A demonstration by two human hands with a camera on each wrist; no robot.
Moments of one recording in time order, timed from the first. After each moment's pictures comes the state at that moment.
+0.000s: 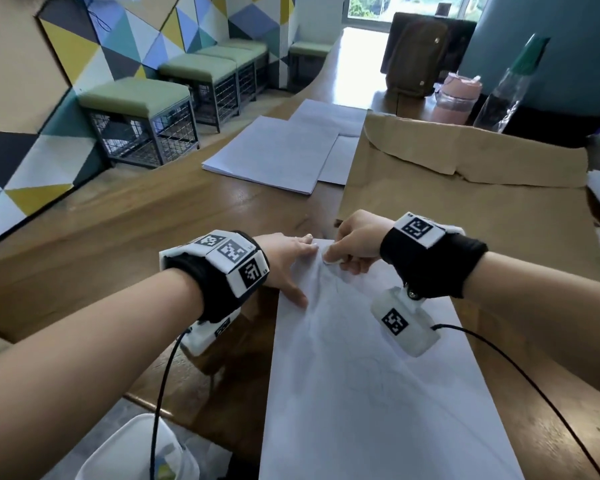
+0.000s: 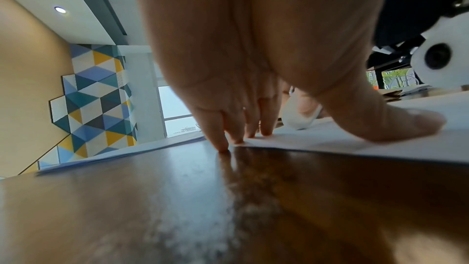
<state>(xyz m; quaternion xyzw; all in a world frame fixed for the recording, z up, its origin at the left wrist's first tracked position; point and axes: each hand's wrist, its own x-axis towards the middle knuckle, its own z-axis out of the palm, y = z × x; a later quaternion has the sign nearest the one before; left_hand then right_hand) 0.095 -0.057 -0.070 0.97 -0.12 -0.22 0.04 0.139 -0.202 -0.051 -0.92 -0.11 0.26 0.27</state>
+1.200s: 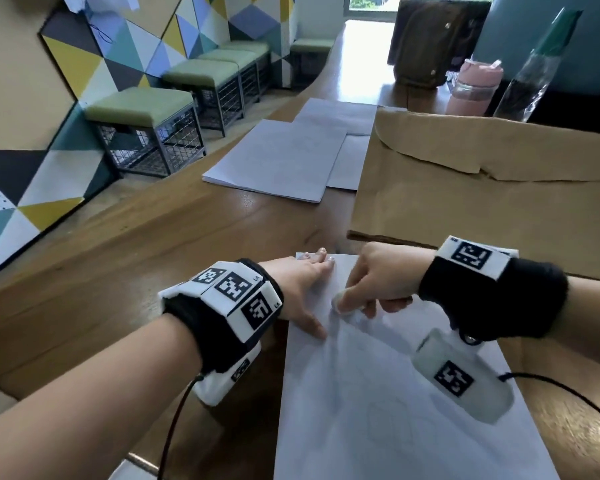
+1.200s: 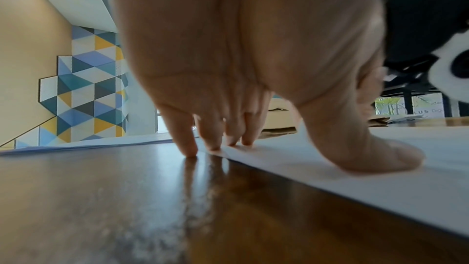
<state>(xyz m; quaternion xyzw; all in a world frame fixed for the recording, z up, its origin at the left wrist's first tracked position) 0.098 -0.063 -0.071 0.96 -0.12 -0.26 0.05 0.131 -0.210 -0.052 -0.91 -0.17 0.34 0.18</state>
